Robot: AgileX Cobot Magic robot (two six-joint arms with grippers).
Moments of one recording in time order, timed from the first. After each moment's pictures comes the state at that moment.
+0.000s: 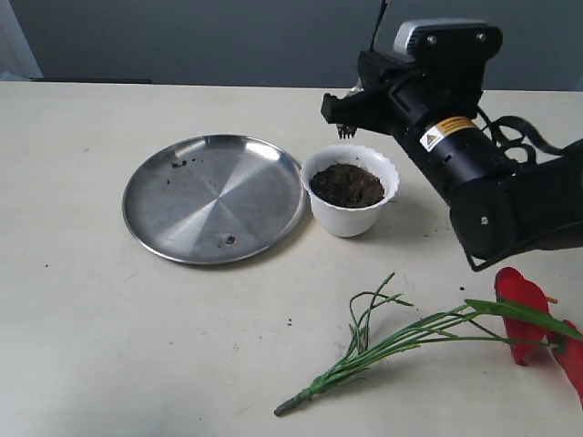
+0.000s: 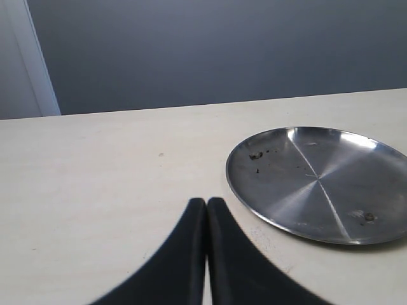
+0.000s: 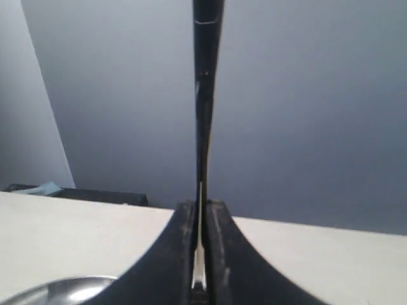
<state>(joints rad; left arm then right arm) -0.11 0.01 0.00 0.00 0.23 0.01 0.69 1.76 -0.71 0.26 -0.97 -0.02</state>
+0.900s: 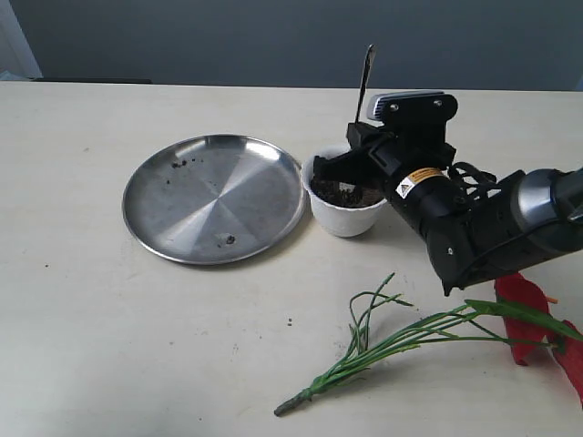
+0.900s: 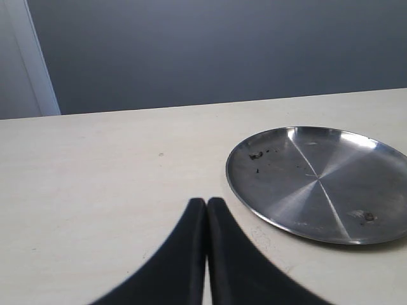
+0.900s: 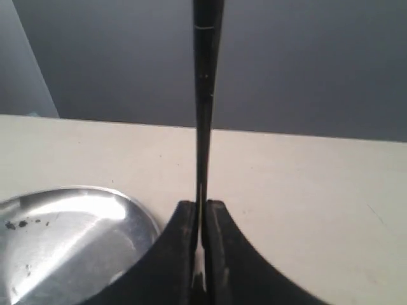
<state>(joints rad) -0.11 0.01 0.00 0.00 0.23 0.01 0.69 1.95 -0.71 0.26 -0.98 0.01</state>
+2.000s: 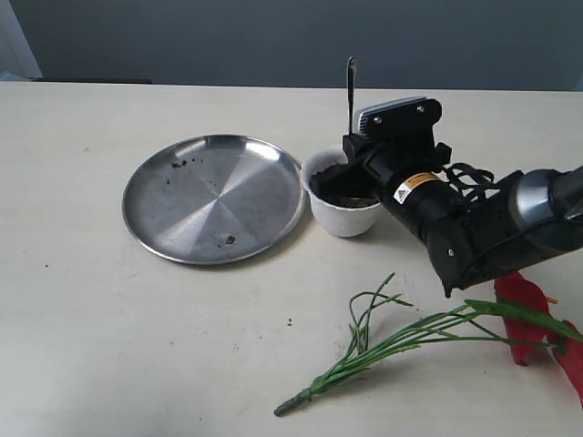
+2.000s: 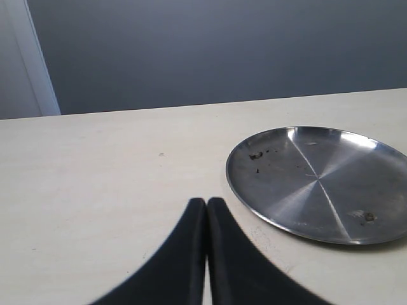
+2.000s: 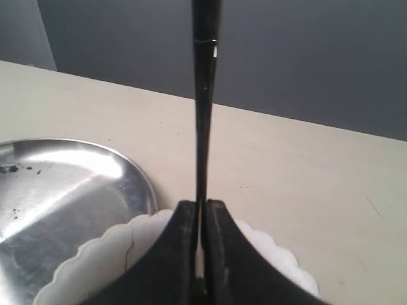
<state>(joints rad) -0.11 0.01 0.00 0.00 0.23 0.01 0.69 1.96 -0.71 0.22 -0.91 -0.09</state>
